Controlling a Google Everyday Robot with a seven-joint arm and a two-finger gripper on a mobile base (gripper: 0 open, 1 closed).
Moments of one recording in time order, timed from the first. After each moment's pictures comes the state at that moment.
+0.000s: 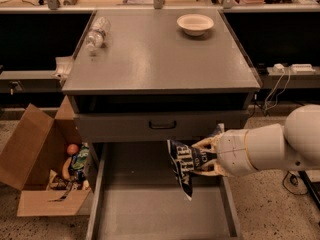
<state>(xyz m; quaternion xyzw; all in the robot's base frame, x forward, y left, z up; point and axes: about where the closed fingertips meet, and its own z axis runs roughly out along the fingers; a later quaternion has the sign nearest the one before) 0.423 -0.103 0.765 -0.72 0.57 0.08 0.38</state>
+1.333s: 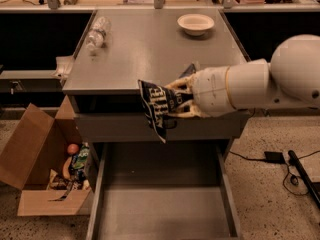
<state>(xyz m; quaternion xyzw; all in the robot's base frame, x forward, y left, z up) 0.499 -0.036 0.891 -0.75 0.44 0.04 0.49</state>
